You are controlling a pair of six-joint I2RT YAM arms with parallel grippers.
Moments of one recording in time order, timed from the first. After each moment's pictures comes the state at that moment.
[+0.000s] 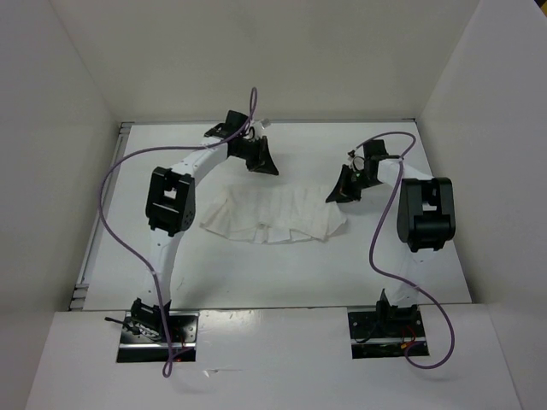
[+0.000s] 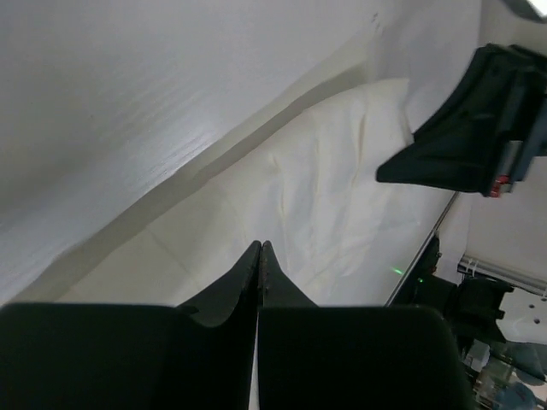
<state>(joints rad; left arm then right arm) -0.32 2.34 2.03 -0.57 0.75 -0.40 0.02 1.93 1.28 -0.56 -0.63 0.31</state>
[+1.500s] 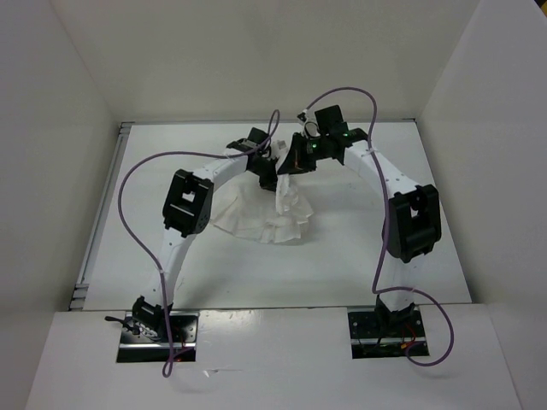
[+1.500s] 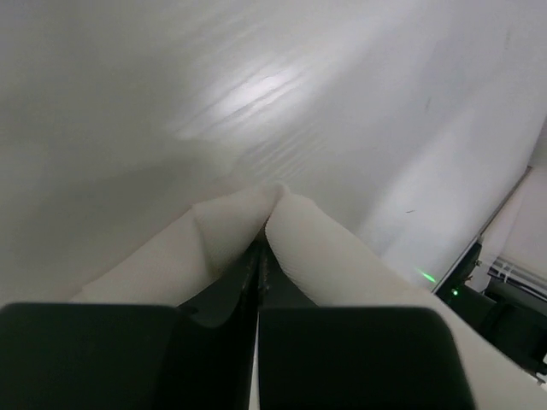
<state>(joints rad) -0.43 2.47 2.05 -0.63 0.62 -0.41 0.35 1.87 1.63 -0.59 -0.66 0.47</state>
